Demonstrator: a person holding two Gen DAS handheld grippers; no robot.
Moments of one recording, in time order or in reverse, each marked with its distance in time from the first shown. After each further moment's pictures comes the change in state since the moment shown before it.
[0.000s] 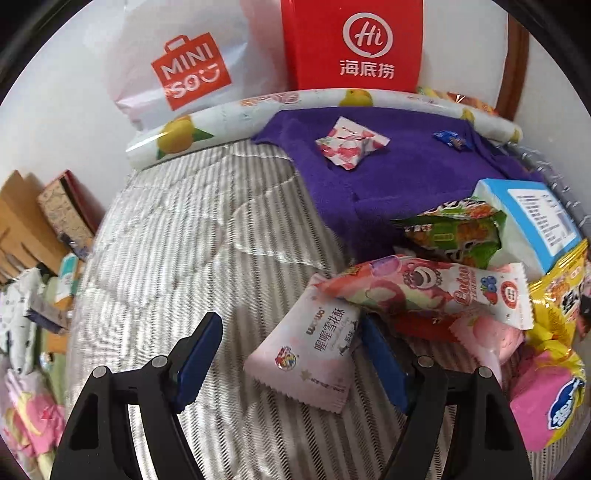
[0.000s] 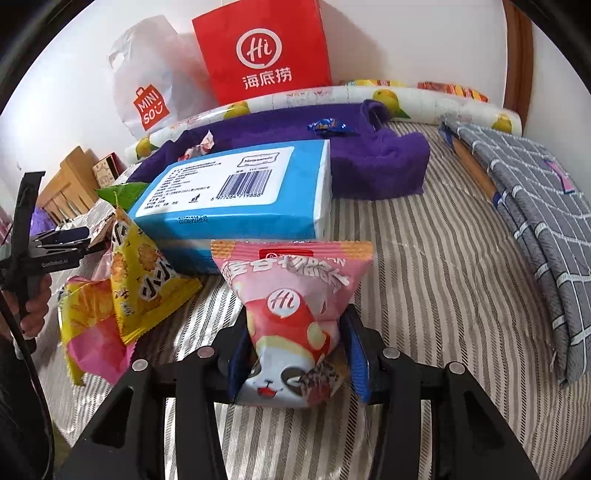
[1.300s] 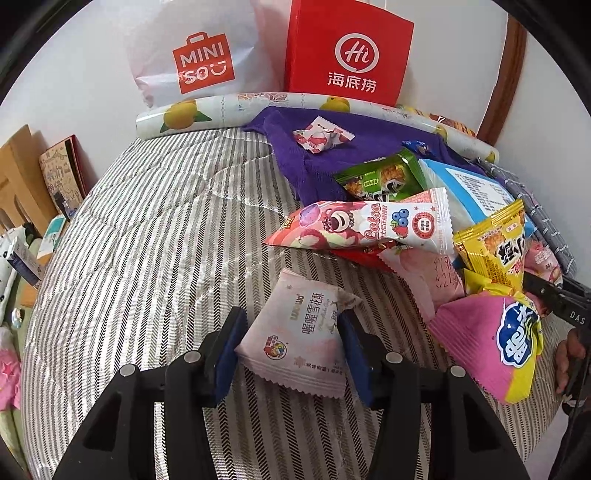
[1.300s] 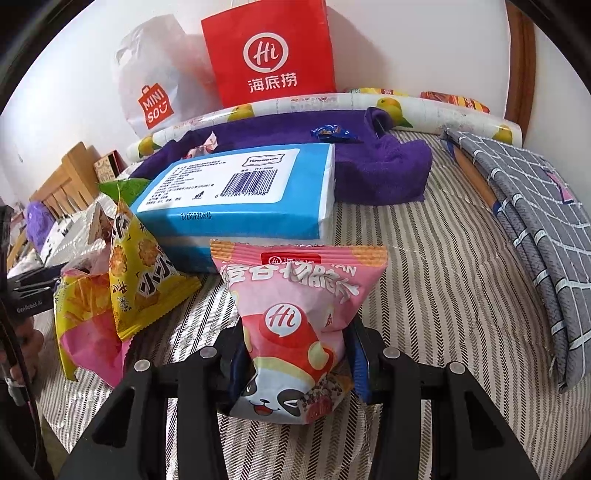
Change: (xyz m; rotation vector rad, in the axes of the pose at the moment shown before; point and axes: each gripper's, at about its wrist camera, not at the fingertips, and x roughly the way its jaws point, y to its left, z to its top) left arm -0.035 -0.018 -0.057 -0.123 -0.065 -0.090; right arm -0.002 0.000 -0.003 -0.017 -0.021 0.003
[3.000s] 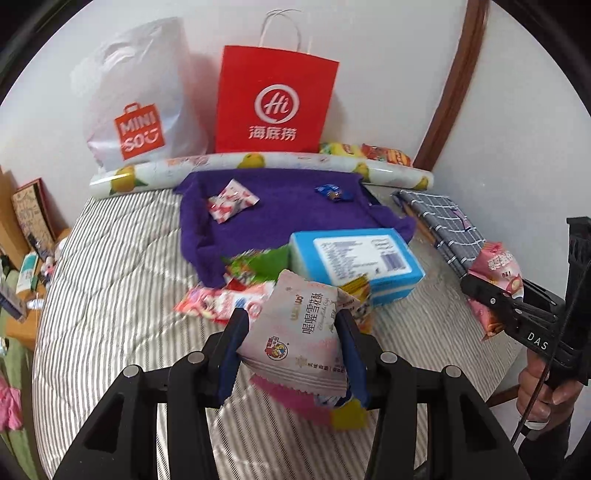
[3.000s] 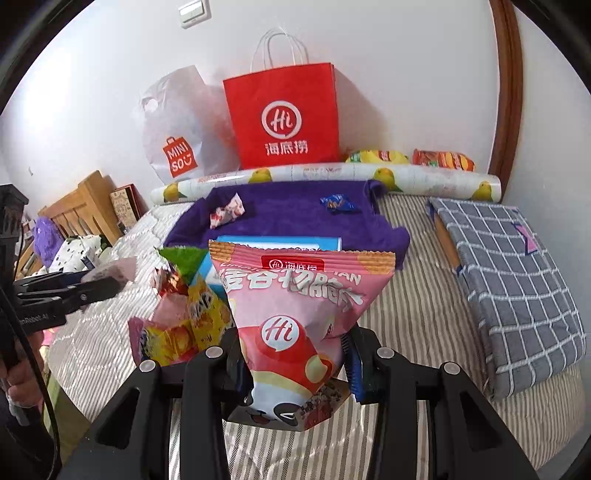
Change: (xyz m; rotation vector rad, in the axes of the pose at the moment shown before) left arm -0.079 -0.080 0.053 0.052 -0.051 -0.152; right arm -0.094 0.024 0.039 -0.023 -0.118 -0.003
